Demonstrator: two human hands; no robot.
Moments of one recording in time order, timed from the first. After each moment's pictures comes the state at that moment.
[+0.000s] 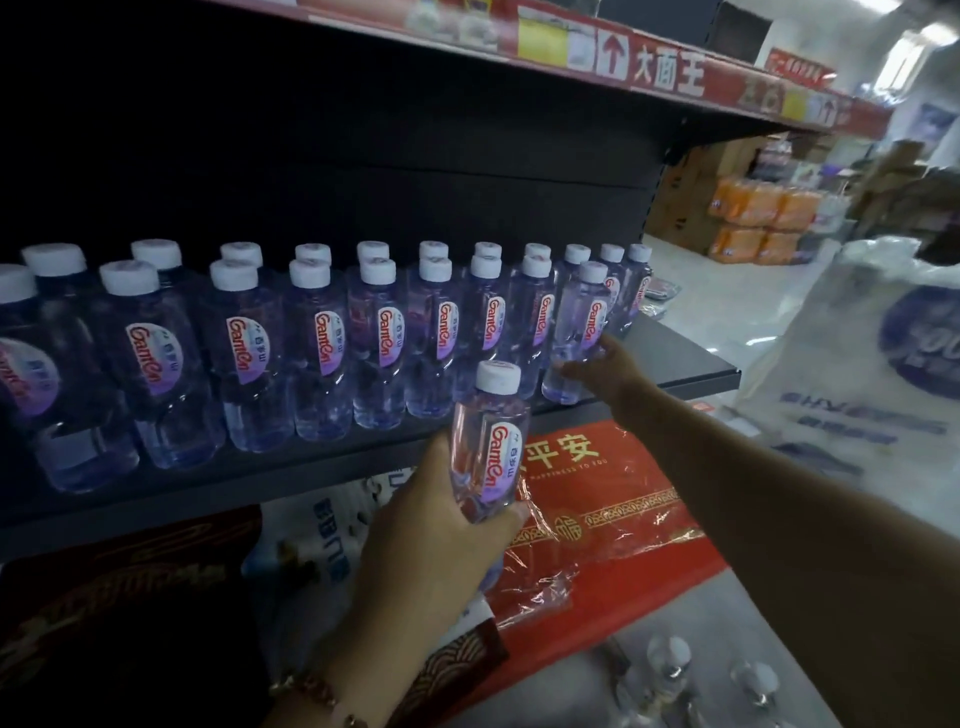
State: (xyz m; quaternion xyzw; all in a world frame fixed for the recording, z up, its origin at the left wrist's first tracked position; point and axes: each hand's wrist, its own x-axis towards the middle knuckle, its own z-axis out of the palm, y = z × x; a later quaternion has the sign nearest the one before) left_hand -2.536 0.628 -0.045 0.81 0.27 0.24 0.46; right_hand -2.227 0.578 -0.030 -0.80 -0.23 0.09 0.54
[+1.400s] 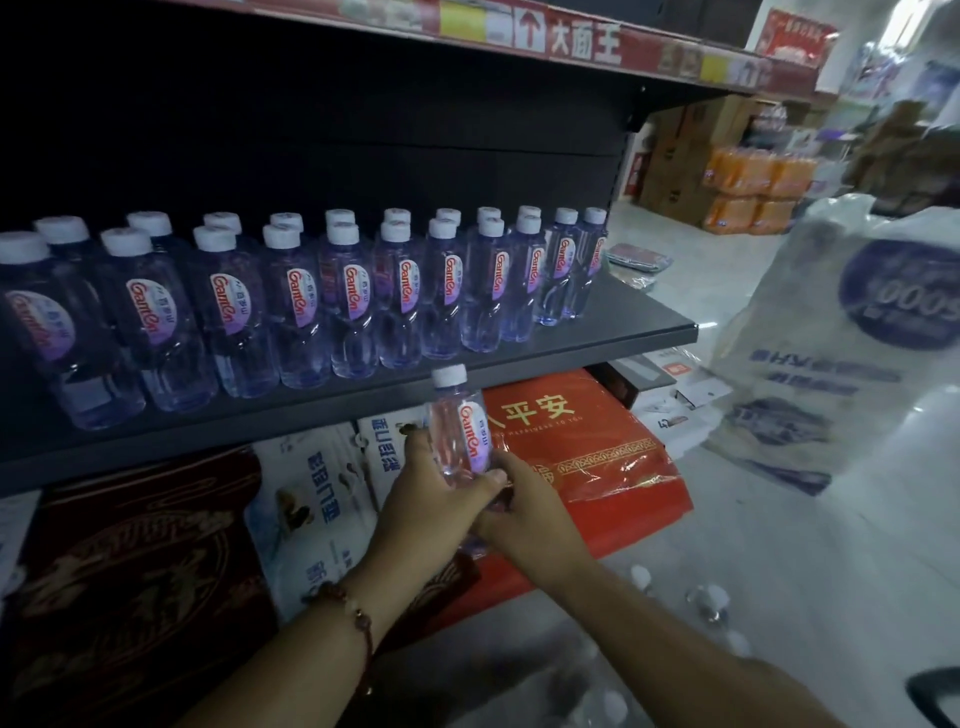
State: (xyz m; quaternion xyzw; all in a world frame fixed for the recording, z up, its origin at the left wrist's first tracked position) left_hand -2.535 0.578 -0.073 0.76 0.29 0.22 0.54; right_hand -2.454 0.473 -0.088 -0.71 -0.36 0.22 0.57
